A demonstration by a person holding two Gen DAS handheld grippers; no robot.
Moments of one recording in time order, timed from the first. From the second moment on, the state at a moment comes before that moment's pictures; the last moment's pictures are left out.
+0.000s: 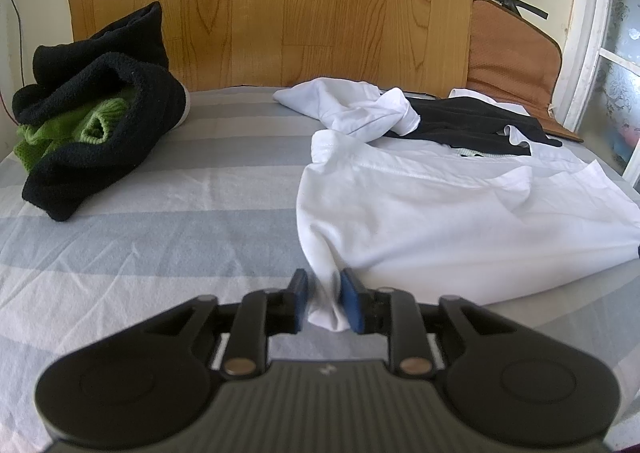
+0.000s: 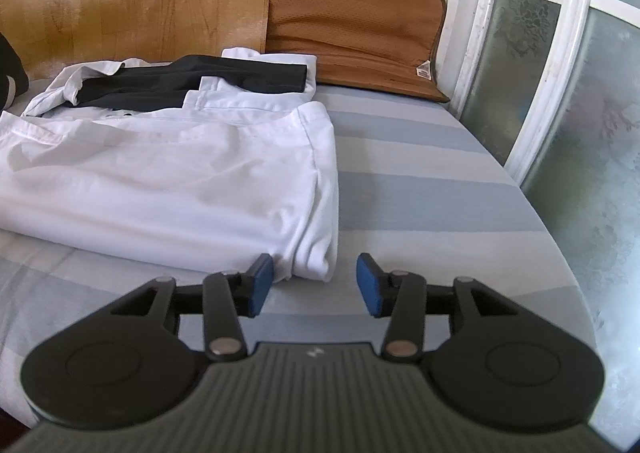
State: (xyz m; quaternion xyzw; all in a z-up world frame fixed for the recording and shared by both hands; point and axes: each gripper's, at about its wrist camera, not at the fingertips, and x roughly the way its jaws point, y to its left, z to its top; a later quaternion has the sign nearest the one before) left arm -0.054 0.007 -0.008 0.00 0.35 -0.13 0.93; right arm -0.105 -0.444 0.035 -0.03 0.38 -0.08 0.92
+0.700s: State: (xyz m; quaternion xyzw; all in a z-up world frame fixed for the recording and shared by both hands) left arm -0.037 -0.009 0.020 -0.01 0.31 -0.19 0.93; right arm -0.087 -0.435 0.058 -0.04 0.35 -0.06 0.93
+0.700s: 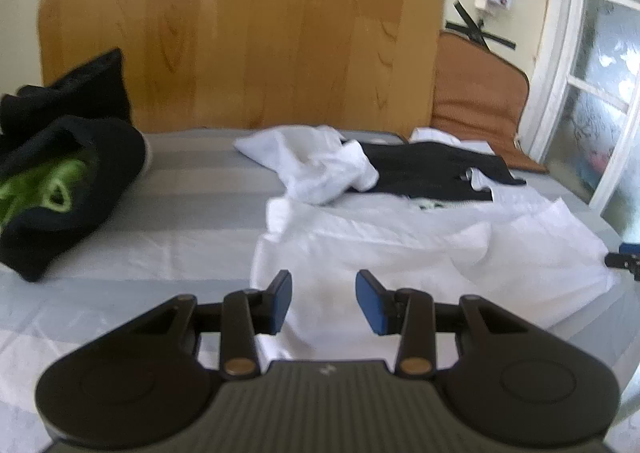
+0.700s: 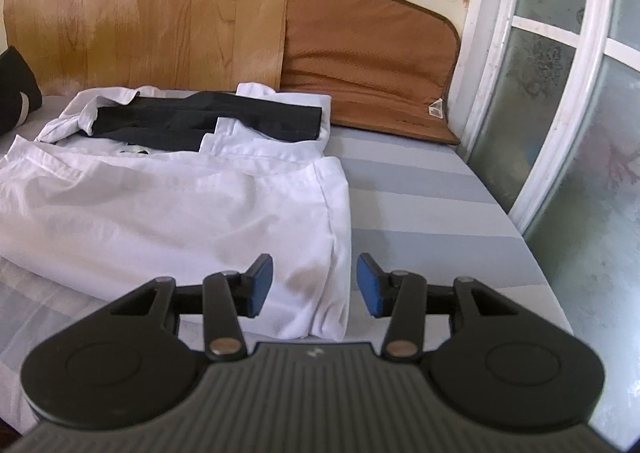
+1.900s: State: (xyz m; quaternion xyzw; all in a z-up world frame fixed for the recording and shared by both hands) left arm 0.280 -0.136 0.021 0.09 0.37 -0.23 0.90; right arm 0.274 -0.467 0.031 0.04 0.40 0.12 0.91
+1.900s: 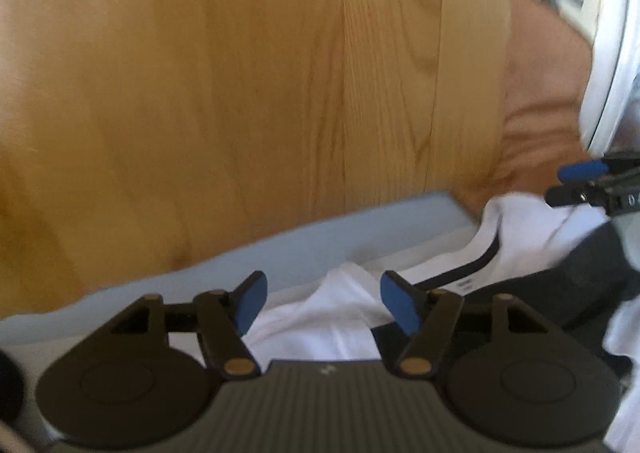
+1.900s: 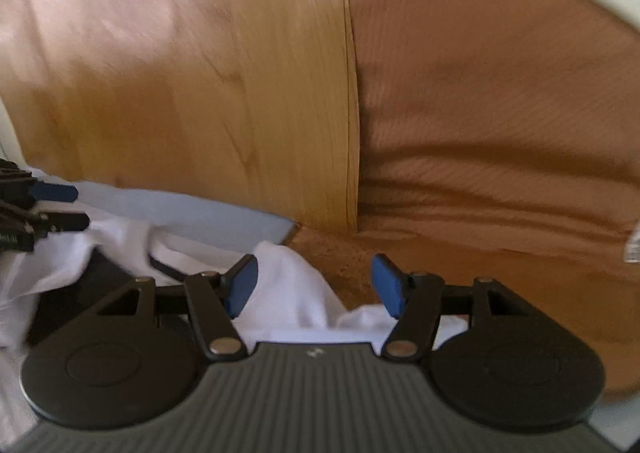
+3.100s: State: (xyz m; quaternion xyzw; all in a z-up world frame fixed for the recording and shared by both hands) left arm -0.103 -0.045 -0.014 0.08 0.26 -0.33 0.90; right arm -0.099 -0.448 0.057 0.10 0.30 0.13 0.94
